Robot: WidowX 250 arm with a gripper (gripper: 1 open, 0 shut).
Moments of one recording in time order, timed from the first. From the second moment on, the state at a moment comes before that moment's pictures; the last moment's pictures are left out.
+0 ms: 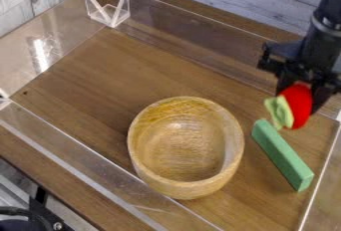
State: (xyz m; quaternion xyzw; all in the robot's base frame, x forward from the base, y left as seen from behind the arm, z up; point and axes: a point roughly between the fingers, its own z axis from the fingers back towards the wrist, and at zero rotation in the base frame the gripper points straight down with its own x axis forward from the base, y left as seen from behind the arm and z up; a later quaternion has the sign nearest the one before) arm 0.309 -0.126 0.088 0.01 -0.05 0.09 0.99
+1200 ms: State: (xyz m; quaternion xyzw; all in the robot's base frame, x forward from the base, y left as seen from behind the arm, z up) arm 0.326 -0.115 0.081 0.02 -0.03 0.10 0.99
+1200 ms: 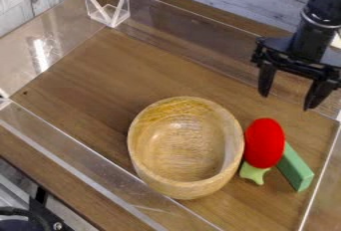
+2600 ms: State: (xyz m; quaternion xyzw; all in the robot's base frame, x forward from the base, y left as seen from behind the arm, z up) arm 0.345 -0.091 0.052 0.00 -0.02 0.06 1.00
